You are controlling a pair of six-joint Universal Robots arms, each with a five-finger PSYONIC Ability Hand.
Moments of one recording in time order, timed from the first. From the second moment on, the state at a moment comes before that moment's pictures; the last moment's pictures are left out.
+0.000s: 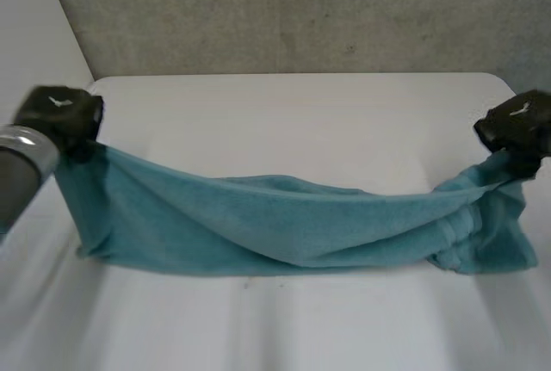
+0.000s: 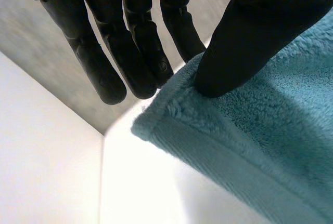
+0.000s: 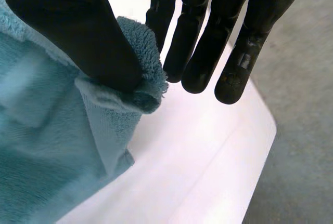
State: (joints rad) left arm 4.56 -1.84 -1.50 3.13 -1.53 3.62; right arm 1.63 -1.22 1.23 0.51 1.37 2.27; left_hand 1.14 1.20 1.20 1.20 0.96; right_hand 0.91 1.18 1.18 1.19 0.97
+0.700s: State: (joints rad) left arm 4.52 -1.94 -1.27 3.61 -1.64 3.45; right arm 1.70 -1.28 1.23 -0.22 1.42 2.44; left_hand 1.14 1.20 1.20 1.20 0.96; right_hand 0.91 1.18 1.19 1.19 0.98
